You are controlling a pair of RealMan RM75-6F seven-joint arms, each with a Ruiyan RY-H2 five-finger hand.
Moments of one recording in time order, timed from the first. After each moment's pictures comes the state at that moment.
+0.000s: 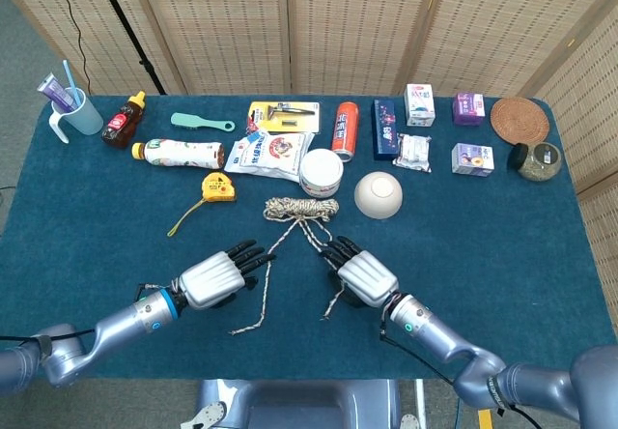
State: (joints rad) left arm -0.77 -1.38 0.01 -1.47 1.83 0.88 0.01; right arm 0.74 -1.59 0.00 -1.36 -1.55 0.96 0.00
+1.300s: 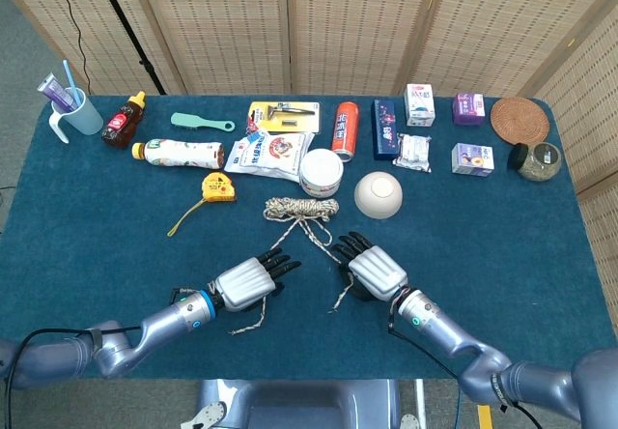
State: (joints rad) left arm -0.86 -1.59 0.03 -1.35 1.66 0.79 0.09; right arm 0.72 -1.59 0.01 -1.30 -1.54 0.95 0.07
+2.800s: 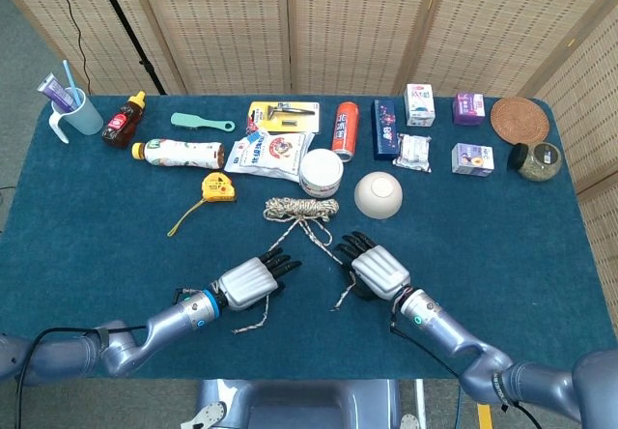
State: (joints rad) left arm -0.88 -1.62 0.05 -1.32 1.60 0.78 0.11; right arm 0.71 -1.59 0.01 -1.28 -1.54 0.94 0.09
